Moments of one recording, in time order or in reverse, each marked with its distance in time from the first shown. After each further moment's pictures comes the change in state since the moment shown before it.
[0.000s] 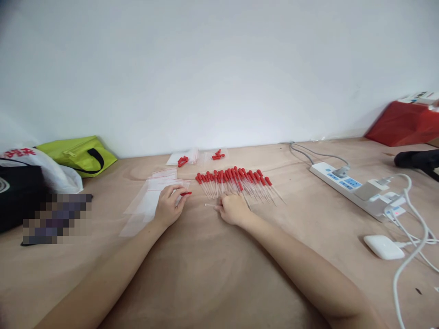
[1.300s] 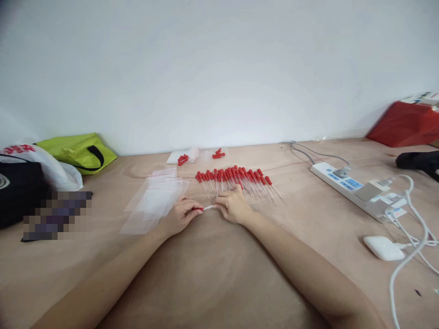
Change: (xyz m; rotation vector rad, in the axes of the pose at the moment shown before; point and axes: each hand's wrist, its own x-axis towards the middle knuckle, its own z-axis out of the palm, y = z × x) left_hand -0.009 0.028 0.002 -0.441 -0.287 0.161; right_hand -0.001 0.019 0.011 0.129 0.197 -0.410
